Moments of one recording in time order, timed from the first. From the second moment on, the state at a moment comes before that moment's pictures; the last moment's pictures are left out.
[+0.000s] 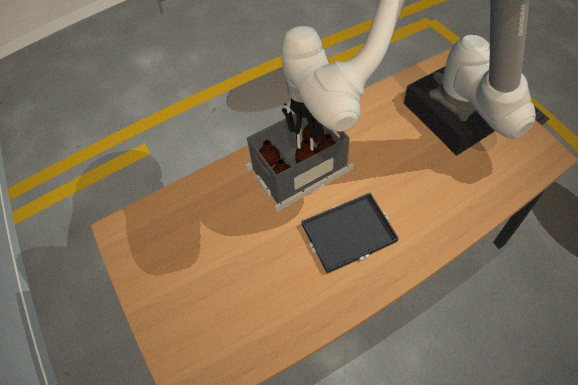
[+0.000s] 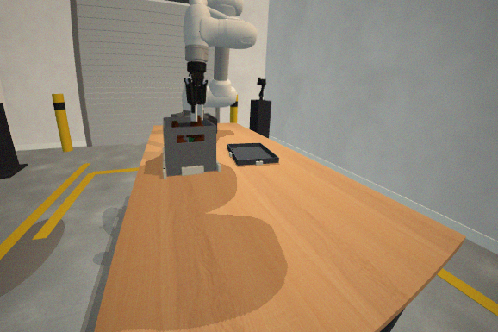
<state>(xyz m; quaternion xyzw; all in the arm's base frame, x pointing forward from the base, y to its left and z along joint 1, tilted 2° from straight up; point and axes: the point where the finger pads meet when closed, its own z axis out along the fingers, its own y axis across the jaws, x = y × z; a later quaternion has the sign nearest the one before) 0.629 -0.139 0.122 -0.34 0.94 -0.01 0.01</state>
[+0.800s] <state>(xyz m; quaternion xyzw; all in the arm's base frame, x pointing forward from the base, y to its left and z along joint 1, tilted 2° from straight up) 0.629 -0.139 0.125 -0.34 0.94 -0.01 0.01</state>
